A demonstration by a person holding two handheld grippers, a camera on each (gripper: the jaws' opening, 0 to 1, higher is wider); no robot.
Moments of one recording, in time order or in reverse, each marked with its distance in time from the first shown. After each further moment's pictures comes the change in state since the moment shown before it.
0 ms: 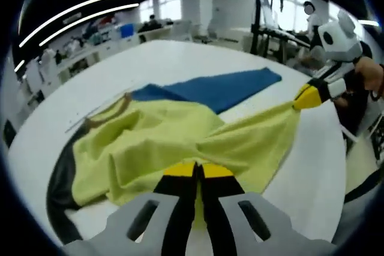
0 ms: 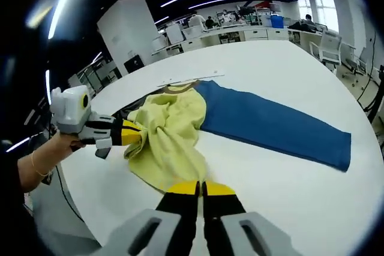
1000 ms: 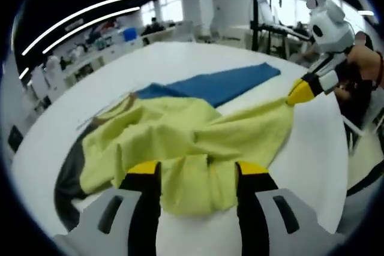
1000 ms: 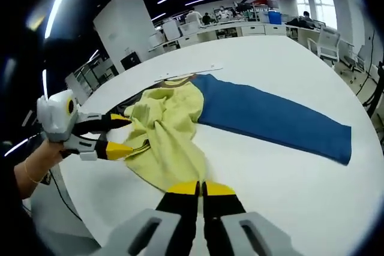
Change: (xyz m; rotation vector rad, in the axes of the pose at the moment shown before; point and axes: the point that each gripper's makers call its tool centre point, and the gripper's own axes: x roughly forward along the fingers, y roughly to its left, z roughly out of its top) left arm -0.036 -0.002 -0.004 0.020 -0.043 0.075; right arm 0.004 -0.001 -0.009 0.010 0.024 -0.017
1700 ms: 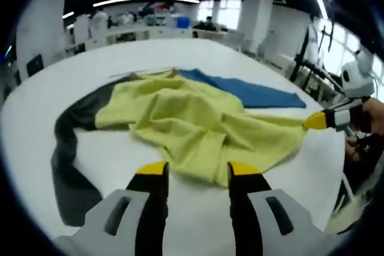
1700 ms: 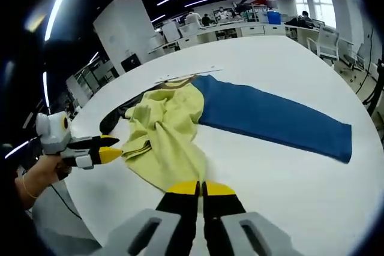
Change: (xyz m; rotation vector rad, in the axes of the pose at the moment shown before) left arm -0.022 0.011 -0.040 -0.419 -0.029 0.179; right arm -0.001 0.001 -0.001 0.010 -0.009 0.007
